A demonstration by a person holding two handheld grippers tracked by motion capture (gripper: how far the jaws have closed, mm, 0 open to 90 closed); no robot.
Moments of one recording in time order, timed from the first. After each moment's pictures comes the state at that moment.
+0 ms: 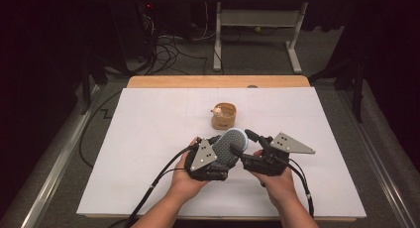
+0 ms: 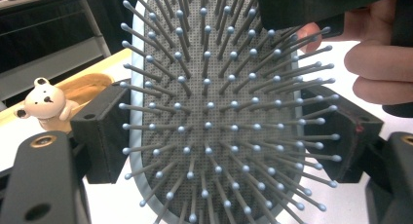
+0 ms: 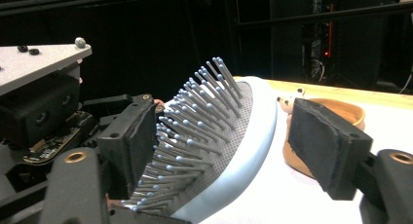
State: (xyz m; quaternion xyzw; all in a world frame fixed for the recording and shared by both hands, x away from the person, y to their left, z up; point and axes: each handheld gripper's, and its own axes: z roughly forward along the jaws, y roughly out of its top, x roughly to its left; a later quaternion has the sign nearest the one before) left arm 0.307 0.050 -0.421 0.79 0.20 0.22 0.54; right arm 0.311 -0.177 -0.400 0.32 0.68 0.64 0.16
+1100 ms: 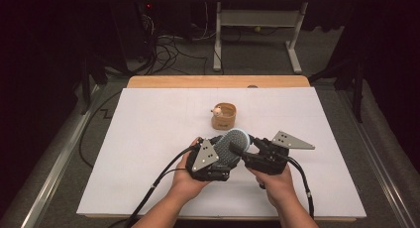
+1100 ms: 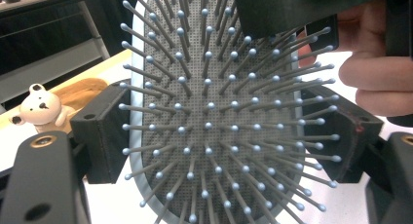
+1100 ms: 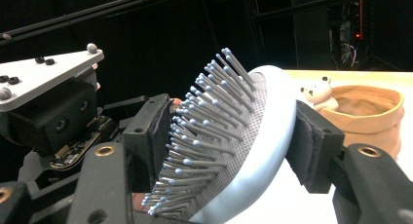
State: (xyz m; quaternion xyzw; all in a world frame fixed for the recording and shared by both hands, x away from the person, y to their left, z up) left arm 0.305 0.046 -0.418 0.79 0.20 0.22 0.54; right arm 0.316 -0.179 -0.402 0.32 0.67 0.66 0.09
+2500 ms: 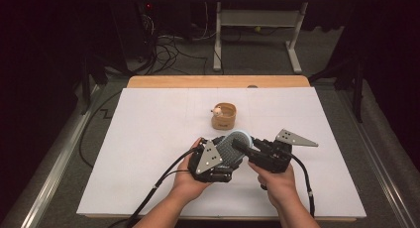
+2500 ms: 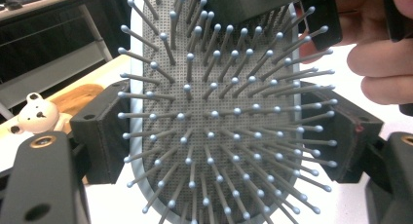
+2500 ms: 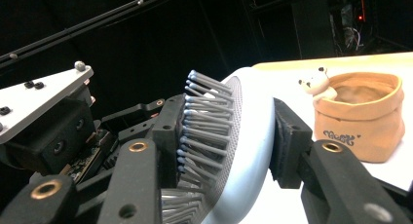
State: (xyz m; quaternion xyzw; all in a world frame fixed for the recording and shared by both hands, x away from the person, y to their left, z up) left arm 0.302 0.040 -0.416 0.80 0.19 0.23 0.52; right arm 0.318 -0.185 -0.398 0.36 0.66 0.66 0.06
